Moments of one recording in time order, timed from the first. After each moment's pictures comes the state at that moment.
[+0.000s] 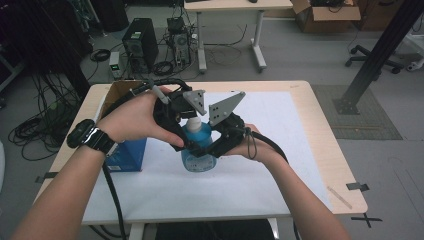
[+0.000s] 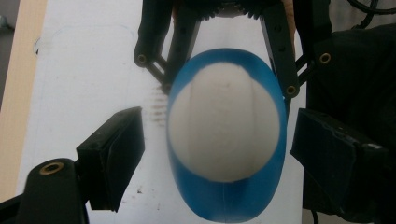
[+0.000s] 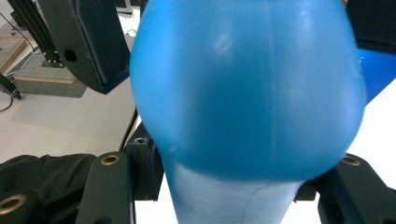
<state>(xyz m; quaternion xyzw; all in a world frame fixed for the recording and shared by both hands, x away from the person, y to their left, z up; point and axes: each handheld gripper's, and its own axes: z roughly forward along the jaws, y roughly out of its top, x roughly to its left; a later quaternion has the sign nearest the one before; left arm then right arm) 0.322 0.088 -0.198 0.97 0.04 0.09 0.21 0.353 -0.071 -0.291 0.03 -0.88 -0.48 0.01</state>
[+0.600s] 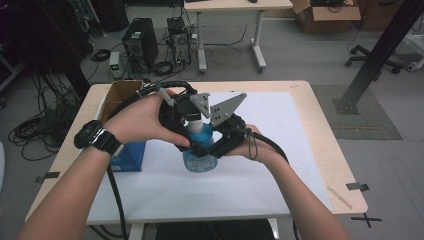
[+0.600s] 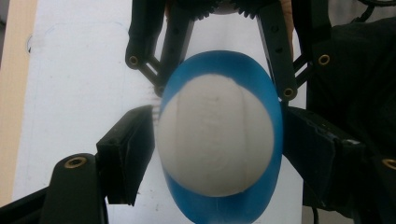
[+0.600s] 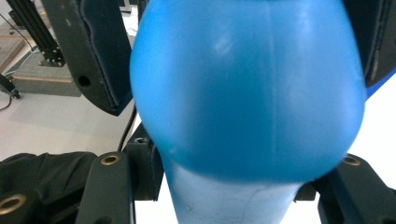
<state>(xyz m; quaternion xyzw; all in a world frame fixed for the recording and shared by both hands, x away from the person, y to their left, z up) 0.322 0.080 -0.203 0.98 0.04 0.08 0.19 0.353 -0.074 -0.294 0.03 -0.88 -0.48 0.01</state>
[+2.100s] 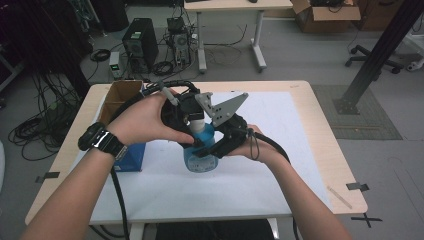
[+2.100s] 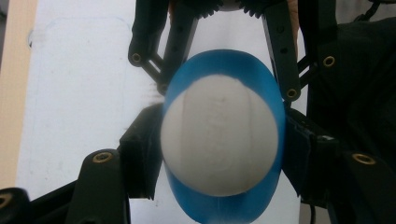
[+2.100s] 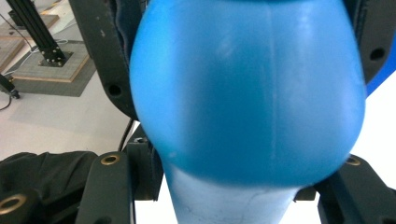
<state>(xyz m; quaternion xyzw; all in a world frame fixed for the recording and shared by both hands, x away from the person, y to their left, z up) 0.323 0.072 -0.200 0.98 0.05 0.08 0.17 0.352 -0.077 -0.293 0.03 -0.88 -0.48 0.01</state>
